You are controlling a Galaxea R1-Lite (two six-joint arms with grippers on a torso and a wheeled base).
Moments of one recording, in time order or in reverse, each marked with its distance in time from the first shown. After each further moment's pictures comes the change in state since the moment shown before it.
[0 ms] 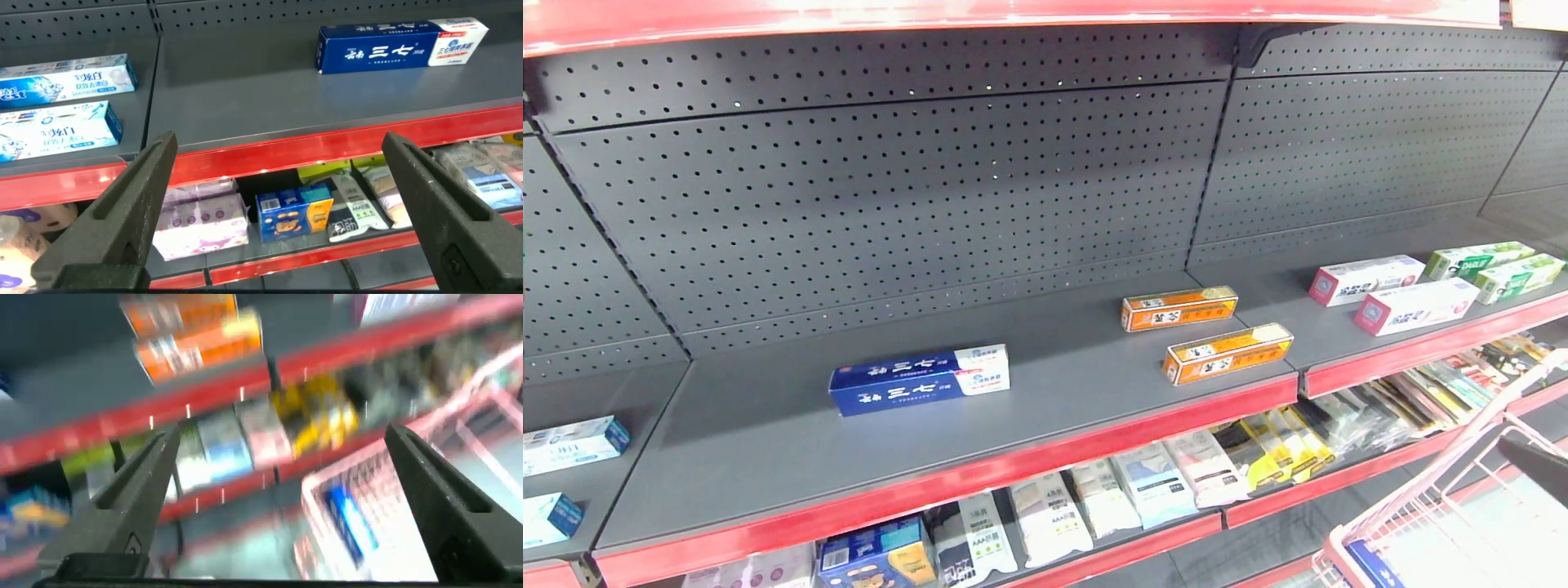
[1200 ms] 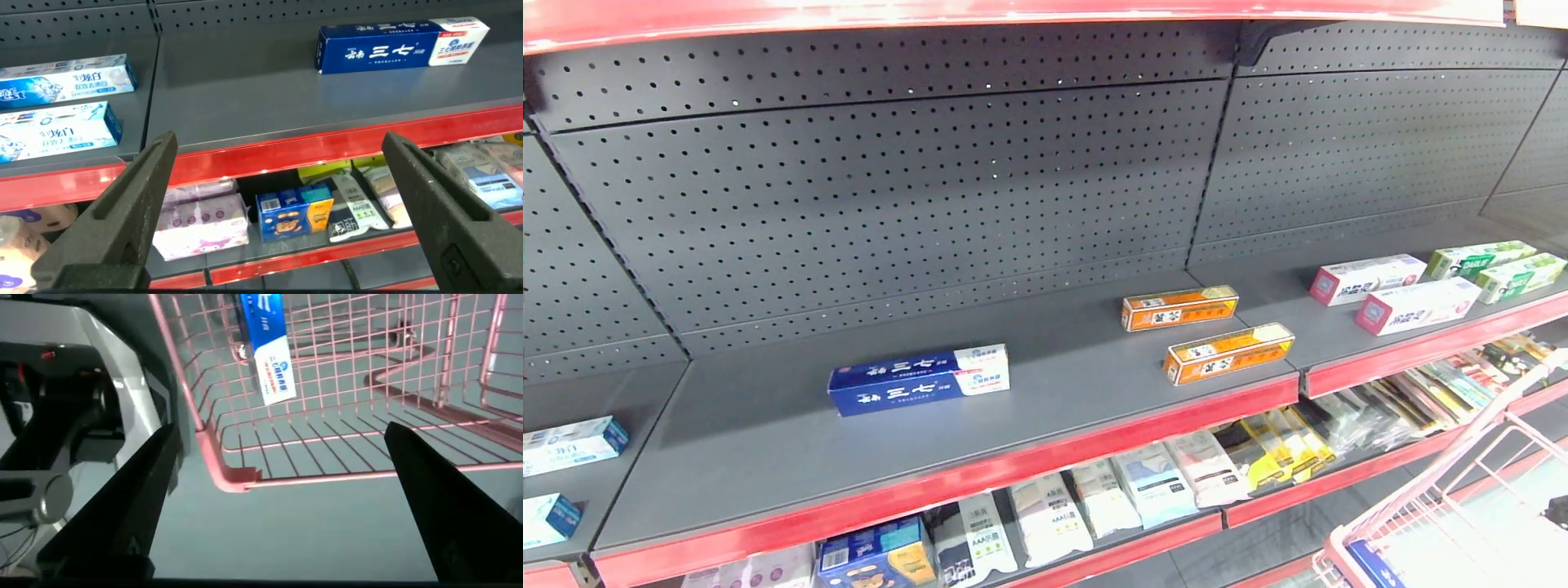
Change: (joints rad) left arm 0.000 0.000 0.000 0.000 0.000 0.000; right arm -0.930 1.133 -0.058 -0.166 0.240 -1.038
